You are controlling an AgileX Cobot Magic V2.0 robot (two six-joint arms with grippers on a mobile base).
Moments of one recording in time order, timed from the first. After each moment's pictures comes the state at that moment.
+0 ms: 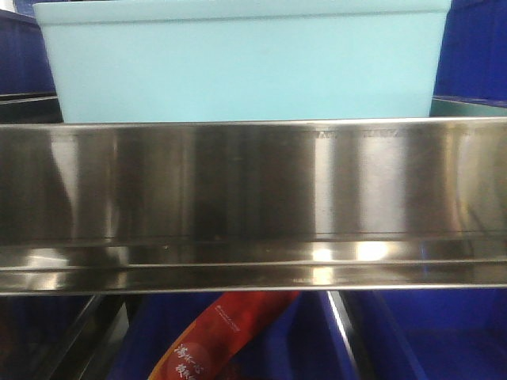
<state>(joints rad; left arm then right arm) 0.06 0.19 -0.56 0.07 0.55 0.04 -0.07 0.14 -0.53 0.00 0.57 -0.08</state>
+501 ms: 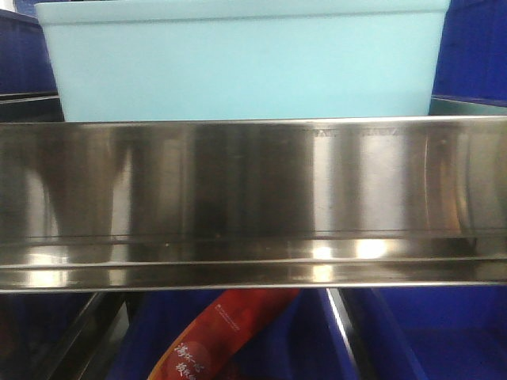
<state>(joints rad) 0.06 0.52 -0.82 0.01 0.69 0.07 -0.07 0.59 -0.88 0.04 0.75 -0.08</state>
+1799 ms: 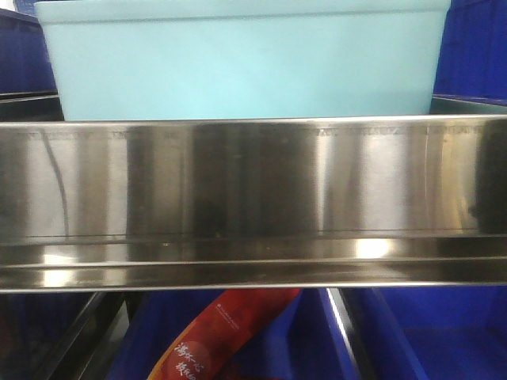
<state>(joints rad) -0.40 1.45 -1.53 0.30 0.79 -0.51 0.17 1.42 -1.51 -0.05 0.89 0.25</state>
